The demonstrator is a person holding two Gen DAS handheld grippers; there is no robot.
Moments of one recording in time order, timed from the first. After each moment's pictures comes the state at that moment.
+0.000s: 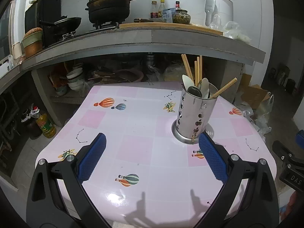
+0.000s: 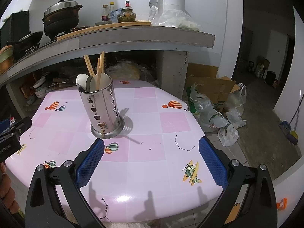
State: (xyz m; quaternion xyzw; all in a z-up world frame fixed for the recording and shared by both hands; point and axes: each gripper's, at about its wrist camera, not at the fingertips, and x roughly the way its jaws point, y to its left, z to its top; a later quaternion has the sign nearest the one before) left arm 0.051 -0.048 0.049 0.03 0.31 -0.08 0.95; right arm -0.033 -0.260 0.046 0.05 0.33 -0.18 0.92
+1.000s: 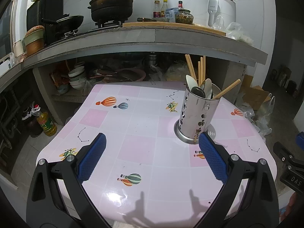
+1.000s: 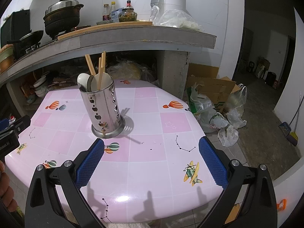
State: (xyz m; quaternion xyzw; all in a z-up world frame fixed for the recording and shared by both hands) left arm 0.053 -0.043 0.051 0.02 0.31 -0.07 0.95; right arm -0.033 -0.256 0.047 0.05 0.33 -0.18 0.92
